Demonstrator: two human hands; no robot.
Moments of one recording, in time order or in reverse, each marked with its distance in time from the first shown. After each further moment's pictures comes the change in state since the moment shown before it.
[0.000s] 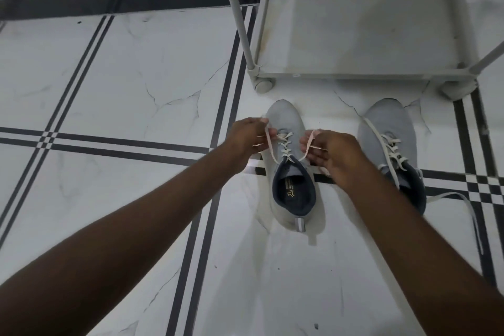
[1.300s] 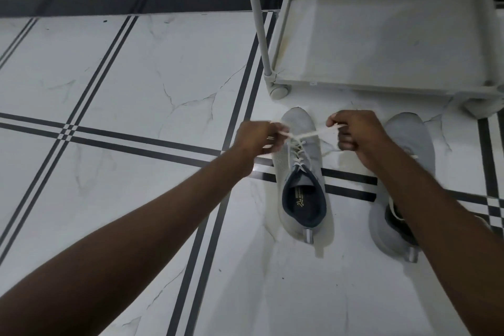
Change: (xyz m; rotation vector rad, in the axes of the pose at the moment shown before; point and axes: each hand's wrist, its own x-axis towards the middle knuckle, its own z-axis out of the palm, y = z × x) left_hand -0.002 0.009 -0.007 0.100 0.038 0.065; right_hand 0.036 -0.049 -0.004 -0.283 -0.093 -0.196
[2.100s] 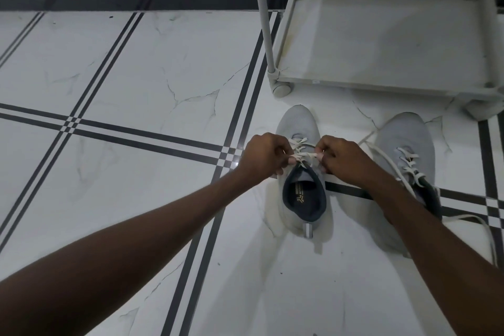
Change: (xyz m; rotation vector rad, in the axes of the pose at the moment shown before) left_hand -0.008 -0.041 0.006 0.678 -0.067 0.425; right_hand -0.026 0.046 0.005 -0.801 -0.243 -0.351
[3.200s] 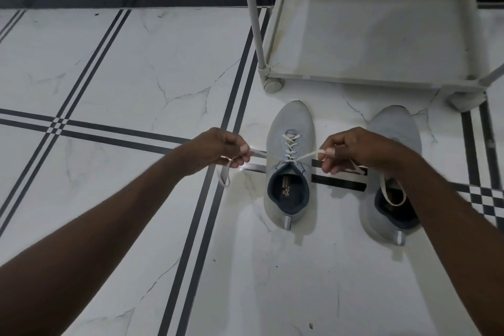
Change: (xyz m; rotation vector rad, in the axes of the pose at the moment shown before) left_hand -0.019 -0.042 -0.083 -0.434 -0.405 -0.158; right_hand -0.013 0.011 -0.048 0.509 -0.364 0.178
